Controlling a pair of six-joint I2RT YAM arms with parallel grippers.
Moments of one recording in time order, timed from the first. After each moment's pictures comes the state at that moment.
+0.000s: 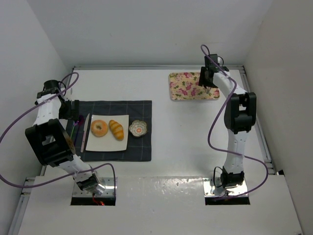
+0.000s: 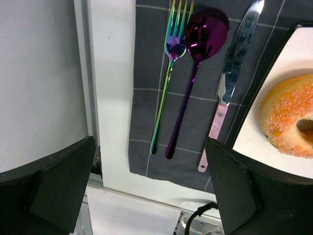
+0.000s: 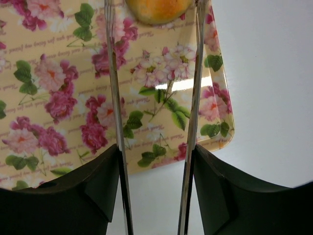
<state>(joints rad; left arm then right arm) 0.44 1.61 1.28 -0.85 -0.12 0.33 0.09 2.18 1.80 -0.56 0.28 0.22</state>
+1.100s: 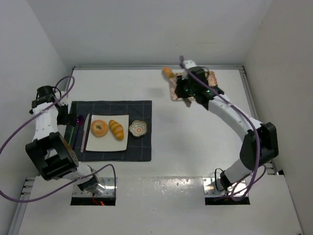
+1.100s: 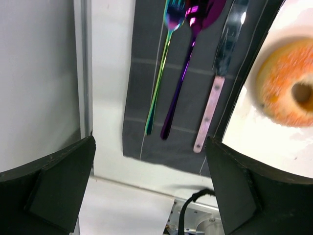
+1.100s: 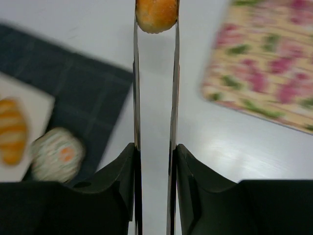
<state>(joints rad) 0.50 1.46 1.19 -0.87 -0.05 0.33 0.40 1.59 1.28 -0.29 0.04 0.16</state>
